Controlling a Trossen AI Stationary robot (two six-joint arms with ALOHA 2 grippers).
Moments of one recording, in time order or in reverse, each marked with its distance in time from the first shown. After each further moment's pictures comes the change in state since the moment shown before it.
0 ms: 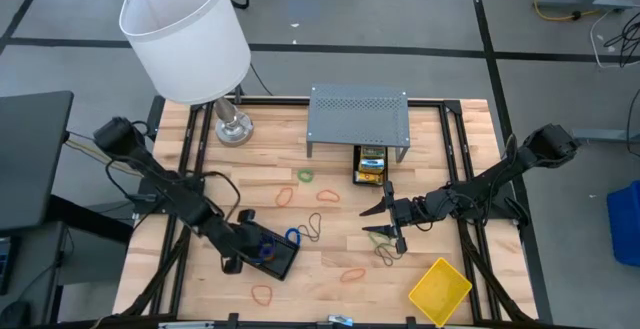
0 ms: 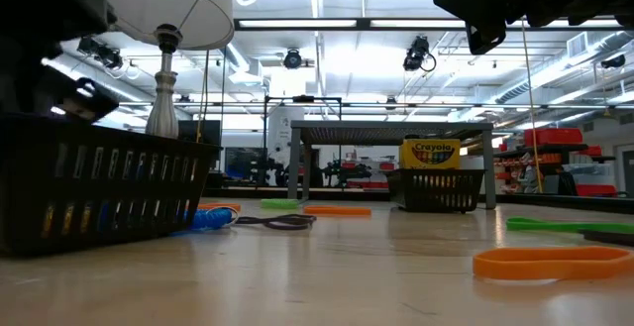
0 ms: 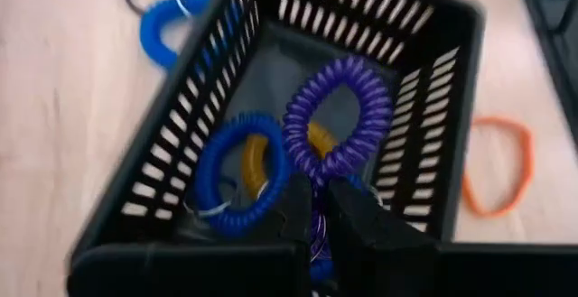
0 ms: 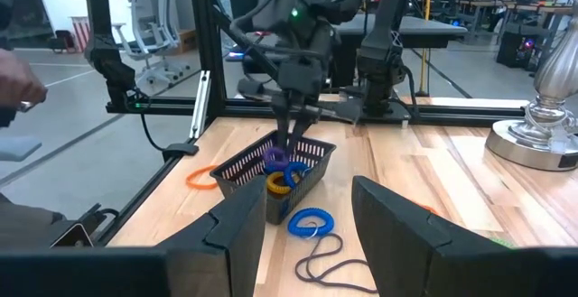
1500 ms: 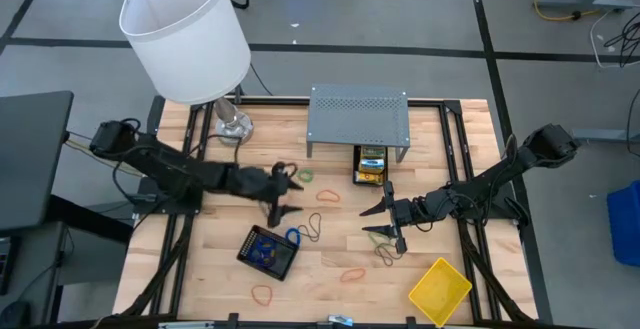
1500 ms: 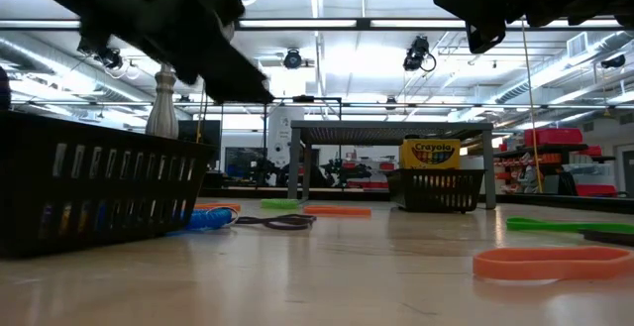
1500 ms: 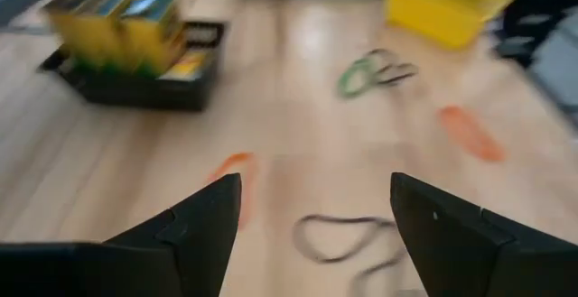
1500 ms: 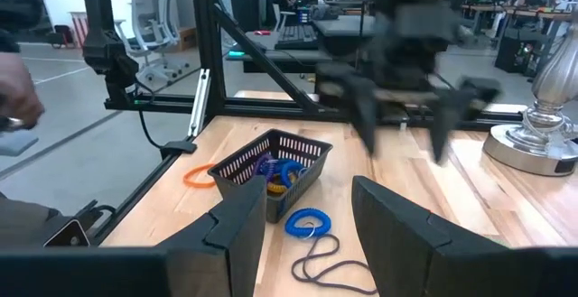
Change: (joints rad) left arm 0.540 -0.013 0.002 0.461 0.108 0.477; right arm 0.000 0.000 0.000 0.000 0.000 -0.022
